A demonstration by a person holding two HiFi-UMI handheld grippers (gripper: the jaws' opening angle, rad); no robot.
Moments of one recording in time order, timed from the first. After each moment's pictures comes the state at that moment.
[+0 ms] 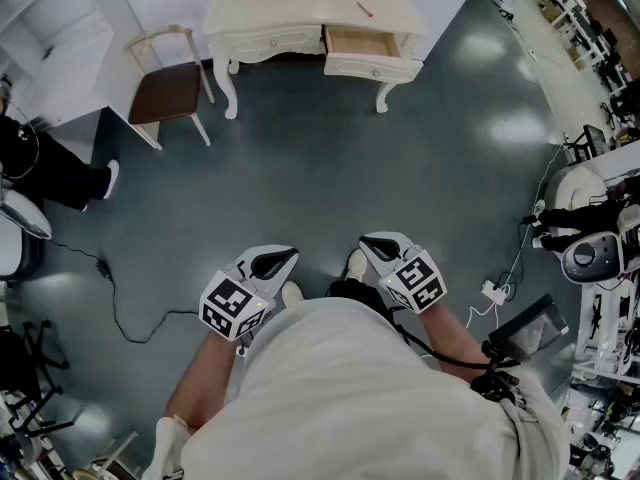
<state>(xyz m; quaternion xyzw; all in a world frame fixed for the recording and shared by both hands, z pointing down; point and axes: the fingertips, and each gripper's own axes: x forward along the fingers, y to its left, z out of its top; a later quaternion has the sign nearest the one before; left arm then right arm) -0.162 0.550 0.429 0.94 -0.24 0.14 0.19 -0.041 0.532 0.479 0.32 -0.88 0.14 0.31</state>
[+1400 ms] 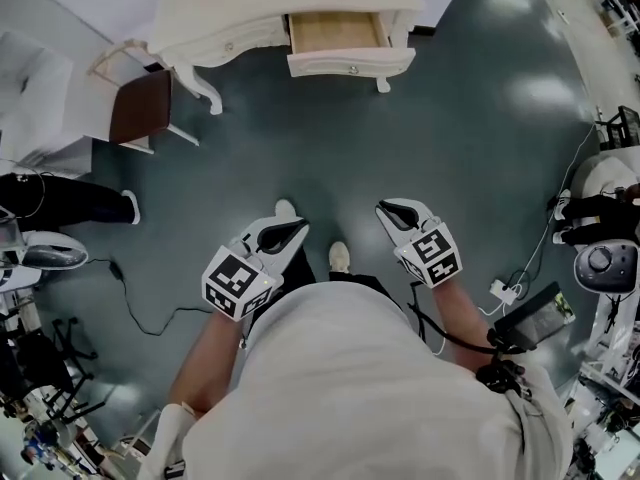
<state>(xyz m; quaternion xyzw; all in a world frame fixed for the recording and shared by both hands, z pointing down) 0.036 0.306 0.435 0.93 -0.23 0.18 0.20 0.165 0.283 0.516 0.34 -0.88 0.17 0.28</state>
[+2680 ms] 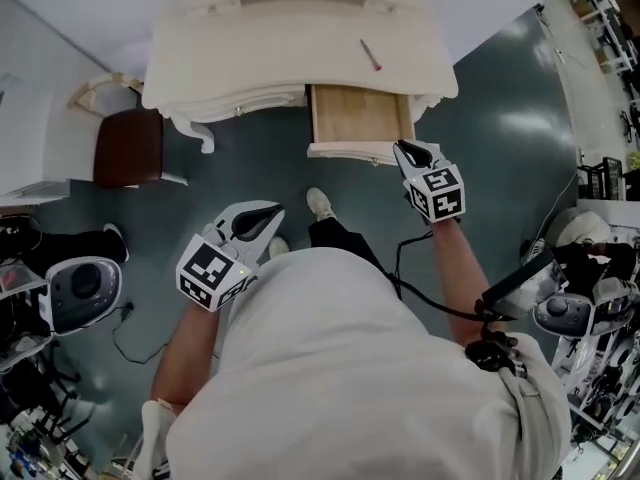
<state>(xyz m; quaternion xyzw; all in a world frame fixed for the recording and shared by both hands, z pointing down) -0.081 -0.035 0.411 0.94 -0.26 0.16 0.18 0.147 -0.172 0.495 0.44 -0.83 0.12 0.33</state>
